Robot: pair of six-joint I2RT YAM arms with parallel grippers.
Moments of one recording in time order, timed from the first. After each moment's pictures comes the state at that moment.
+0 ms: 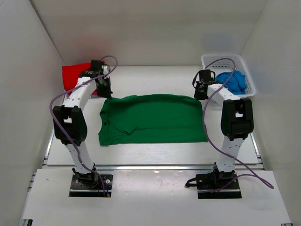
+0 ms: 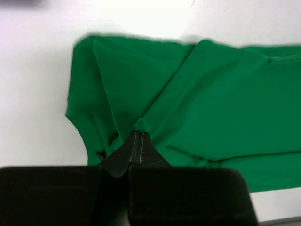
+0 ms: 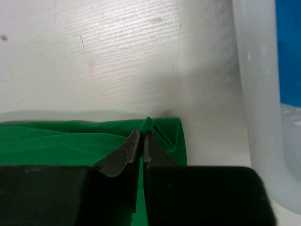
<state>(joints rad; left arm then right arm) -0.11 1.88 1.67 -0.86 0.08 -0.21 0.11 1.96 1.44 -0.42 0.13 0.29</state>
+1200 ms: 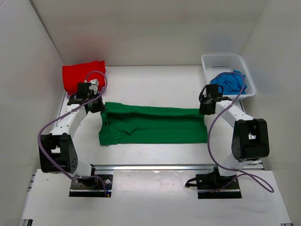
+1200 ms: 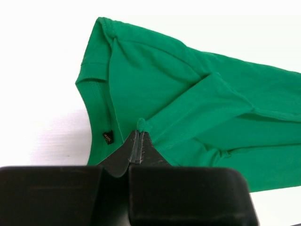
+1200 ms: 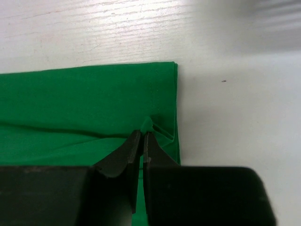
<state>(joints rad) 0.00 1.44 1.02 -0.45 0.18 -0.24 0.09 1.59 1.02 -0.40 0.05 0.26</state>
